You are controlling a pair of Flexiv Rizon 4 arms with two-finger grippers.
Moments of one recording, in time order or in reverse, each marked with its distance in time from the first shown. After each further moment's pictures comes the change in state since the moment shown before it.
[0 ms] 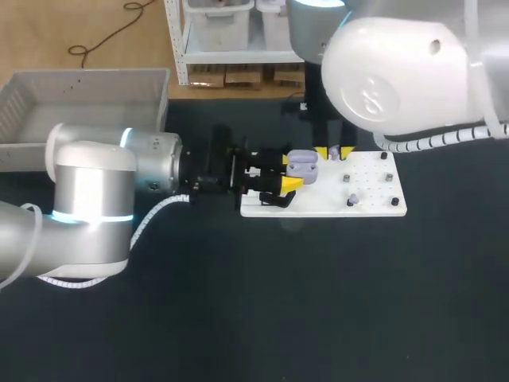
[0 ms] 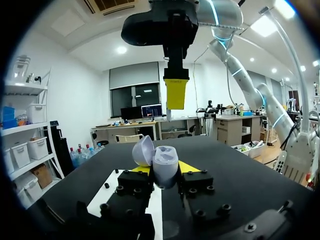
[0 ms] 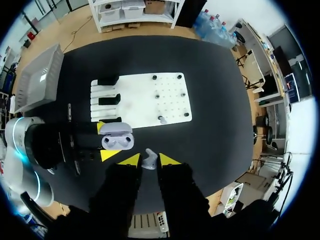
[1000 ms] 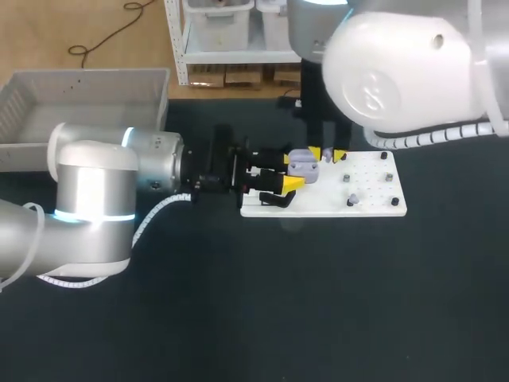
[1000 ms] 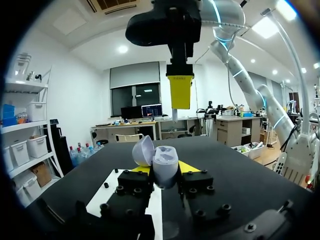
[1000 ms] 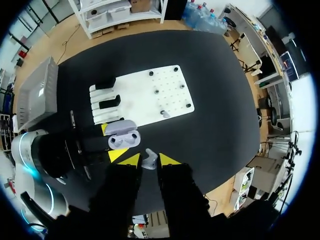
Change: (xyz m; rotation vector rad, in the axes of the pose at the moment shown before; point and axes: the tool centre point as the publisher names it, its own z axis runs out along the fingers) left arm 0.000 0.001 0.002 0.002 0.001 -0.014; right arm 0.005 0.012 -0.001 -0.025 0.027 0.151
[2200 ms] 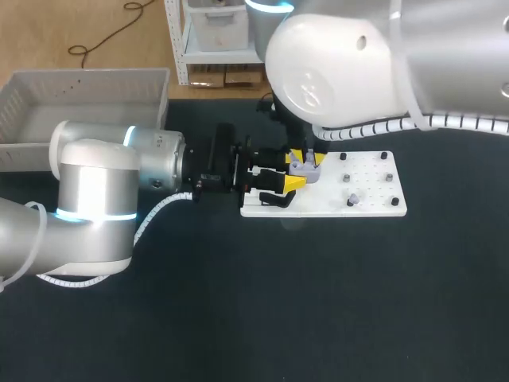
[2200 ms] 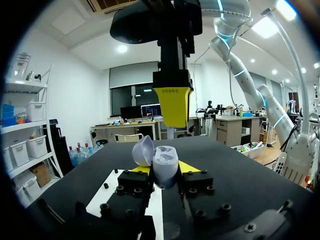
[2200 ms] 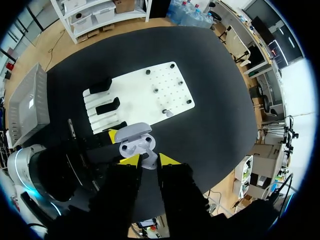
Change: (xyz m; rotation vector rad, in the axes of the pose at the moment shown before) left arm 0.000 0.001 0.002 0.005 0.002 0.001; right arm -0.004 0.024 0.015 0.083 -0.001 0.097
